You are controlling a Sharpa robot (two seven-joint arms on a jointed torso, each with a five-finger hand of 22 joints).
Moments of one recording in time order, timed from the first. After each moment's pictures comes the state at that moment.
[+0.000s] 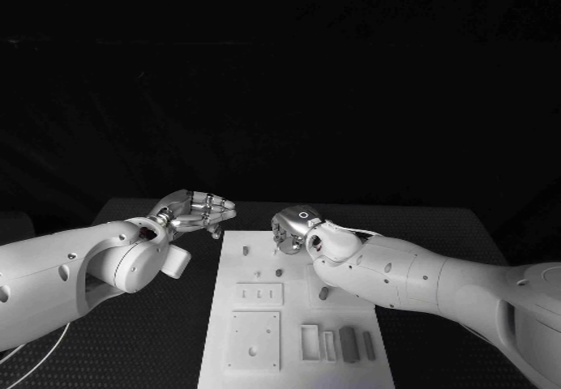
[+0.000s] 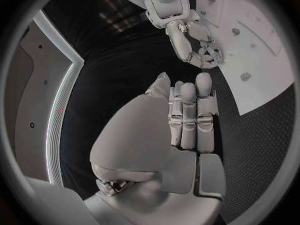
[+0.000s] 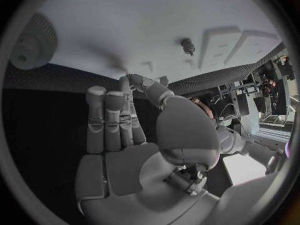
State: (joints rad) left arm 1.42 -0.84 -0.18 1.46 -0.20 -0.28 0.18; left_hand 1.63 -0.12 0.10 0.29 0.06 0.92 0.15 0.31 0.47 1.20 0.08 0.08 0.28 1.13 -0.02 0.93 0.88 0.04 1.18 -0.12 0.53 1.10; right arm 1.25 -0.32 -0.19 0.92 -1.68 -0.49 -0.14; right_hand 1.14 -0.08 0.62 -0.30 0.37 1.00 0.12 0.40 0.47 1.30 0.04 0.17 0.32 1.30 -0.07 1.10 0.77 0.16 1.22 -0.05 0.86 1.31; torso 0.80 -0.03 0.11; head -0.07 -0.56
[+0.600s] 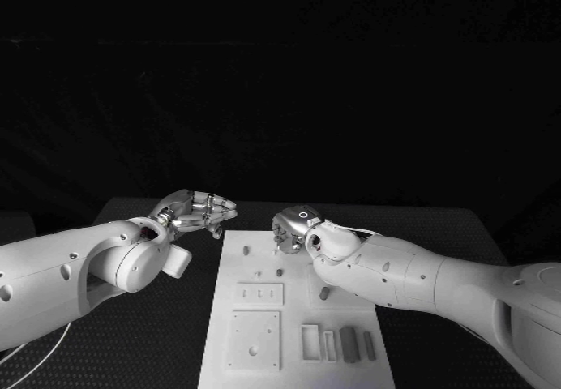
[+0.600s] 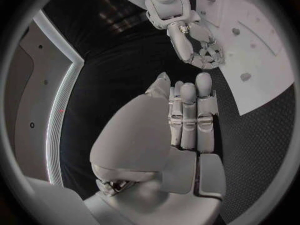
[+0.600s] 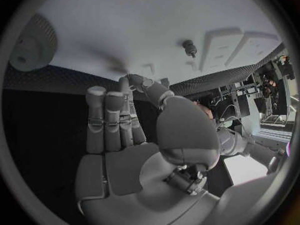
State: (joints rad) left arm 1.42 -0.83 -0.18 1.46 -0.20 -0.28 0.18; left_hand 1.63 -0.12 0.10 0.29 0.06 0.91 0.15 0.31 0.47 1.20 0.08 0.08 0.28 1.13 -0.02 0.94 0.88 0.04 1.18 -0.12 0.53 1.10; right arm 1.25 -0.31 -0.19 0.90 -1.67 -0.47 -0.14; right_hand 1.13 -0.08 0.62 -0.30 0.37 1.00 0.12 0.38 0.47 1.27 0.05 0.15 0.33 1.30 -0.06 1.11 0.76 0.16 1.22 -0.05 0.86 1.31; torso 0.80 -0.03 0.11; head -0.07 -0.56
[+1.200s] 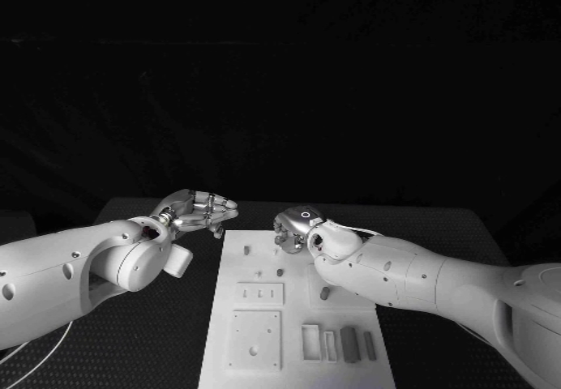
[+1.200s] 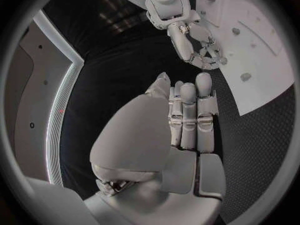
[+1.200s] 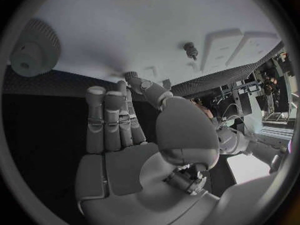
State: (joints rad) left arm 1.42 -0.83 -0.18 1.46 -0.20 -0.28 0.18; left_hand 1.63 -0.12 0.10 0.29 0.06 0.91 0.15 0.31 0.47 1.20 0.08 0.08 0.28 1.13 -0.02 0.94 0.88 0.04 1.18 -0.12 0.53 1.10; right arm 1.25 -0.30 -0.19 0.89 -1.65 -0.46 -0.14; right_hand 1.12 -0.12 0.62 -0.29 0.38 0.90 0.16 0.31 0.48 1.21 0.08 0.10 0.33 1.29 -0.04 1.12 0.76 0.16 1.21 -0.04 0.87 1.31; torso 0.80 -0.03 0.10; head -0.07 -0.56
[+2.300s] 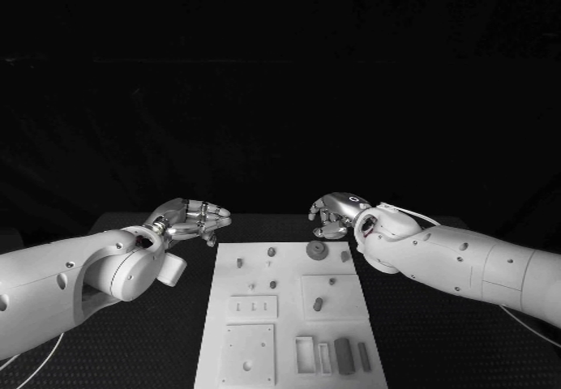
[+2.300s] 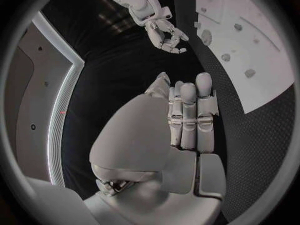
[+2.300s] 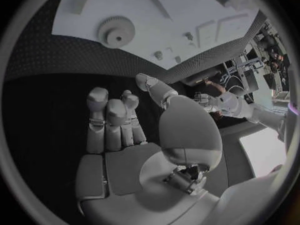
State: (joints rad) left arm 1.43 -0.84 -0.18 1.43 -0.20 -0.28 0.19; left_hand 1.63 -0.12 0.10 0.29 0.06 0.91 0.15 0.31 0.47 1.21 0.09 0.08 0.29 1.13 -0.02 0.94 0.87 0.04 1.18 -0.12 0.53 1.11; right arm 1.34 -0.61 -0.13 1.12 -1.45 -0.40 -0.07; right_hand 1.09 -0.18 0.59 -0.27 0.38 0.89 0.12 0.29 0.48 1.16 0.01 0.89 1.27 1.29 -0.09 1.32 0.88 0.19 1.24 -0.06 0.95 1.31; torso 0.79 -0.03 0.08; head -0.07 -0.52
